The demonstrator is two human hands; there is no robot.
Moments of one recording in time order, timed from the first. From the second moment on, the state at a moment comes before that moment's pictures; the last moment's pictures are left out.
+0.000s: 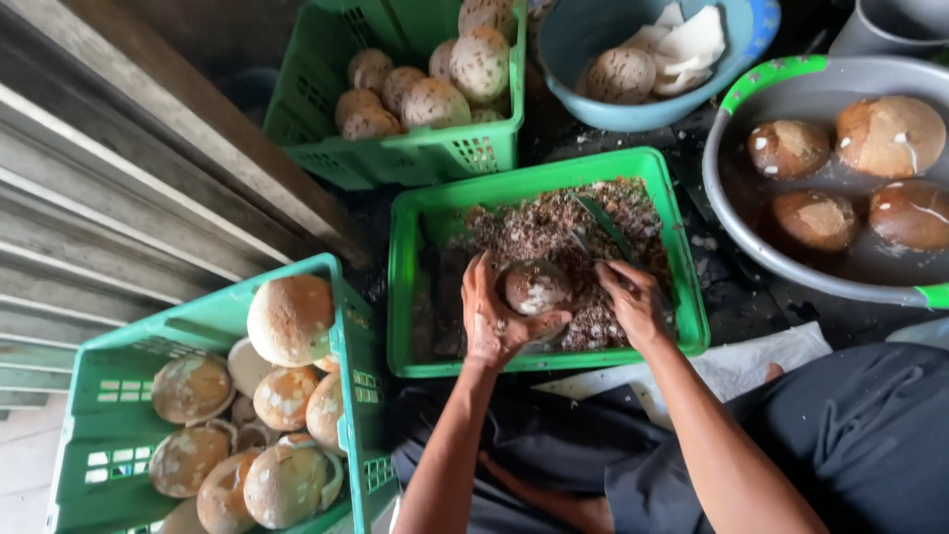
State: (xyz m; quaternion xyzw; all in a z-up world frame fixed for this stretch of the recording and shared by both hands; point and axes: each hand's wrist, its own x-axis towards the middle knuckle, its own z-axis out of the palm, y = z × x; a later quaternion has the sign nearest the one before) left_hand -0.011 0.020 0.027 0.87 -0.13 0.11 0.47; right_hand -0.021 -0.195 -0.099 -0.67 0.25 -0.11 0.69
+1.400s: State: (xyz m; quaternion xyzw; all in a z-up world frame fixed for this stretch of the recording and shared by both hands) left_hand -0.022 0.023 0.003 0.86 -0.07 0.07 0.50; right_hand -0.017 -0.156 -0.009 -0.78 -0.11 -0.19 0.59
